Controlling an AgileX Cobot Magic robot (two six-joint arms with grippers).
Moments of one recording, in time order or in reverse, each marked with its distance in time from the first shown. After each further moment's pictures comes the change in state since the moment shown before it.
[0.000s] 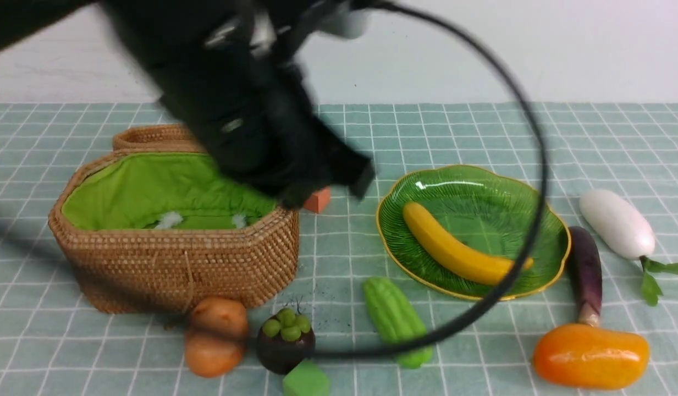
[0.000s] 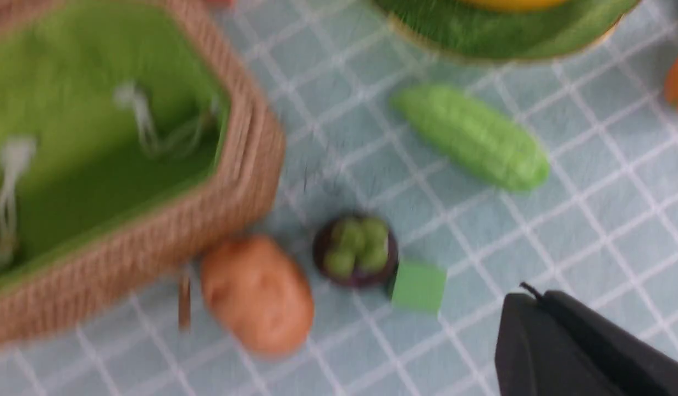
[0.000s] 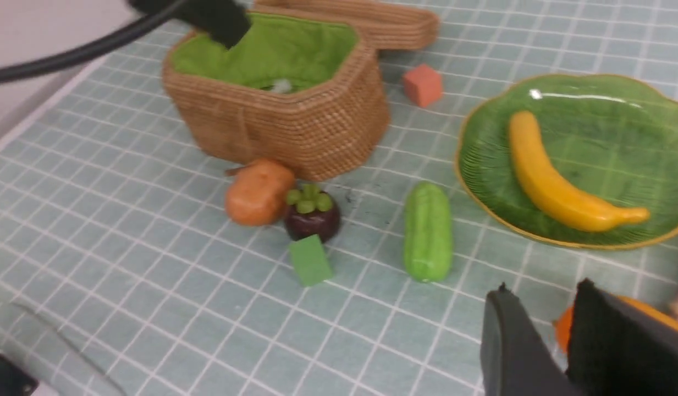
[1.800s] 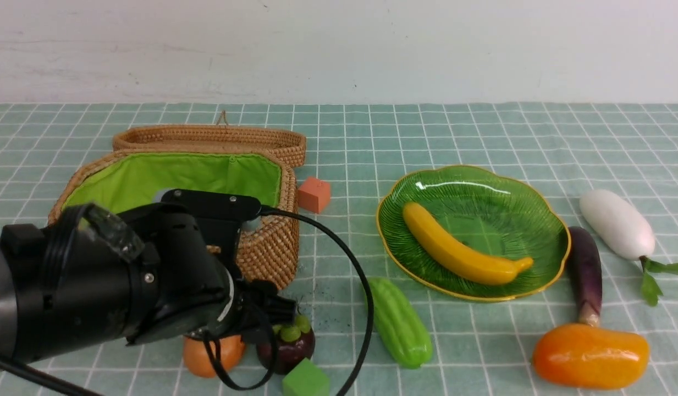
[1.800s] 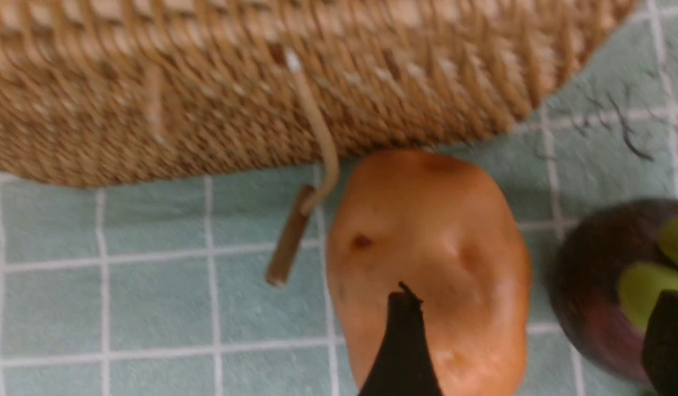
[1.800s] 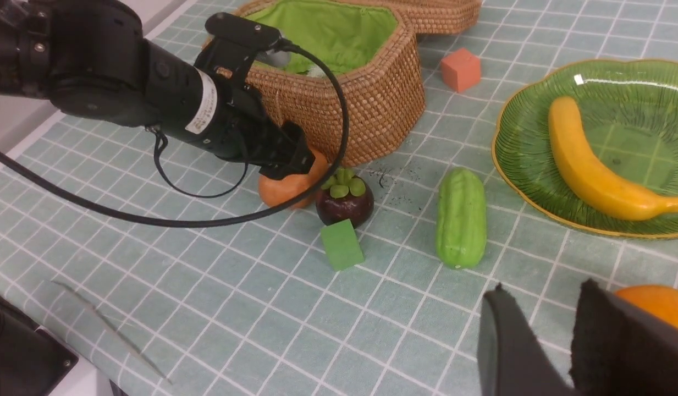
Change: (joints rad) right arm 0.000 0.000 0.000 0.046 0.031 -0.010; left arm 0.066 0.104 0.647 0.483 -0.581 -0.763
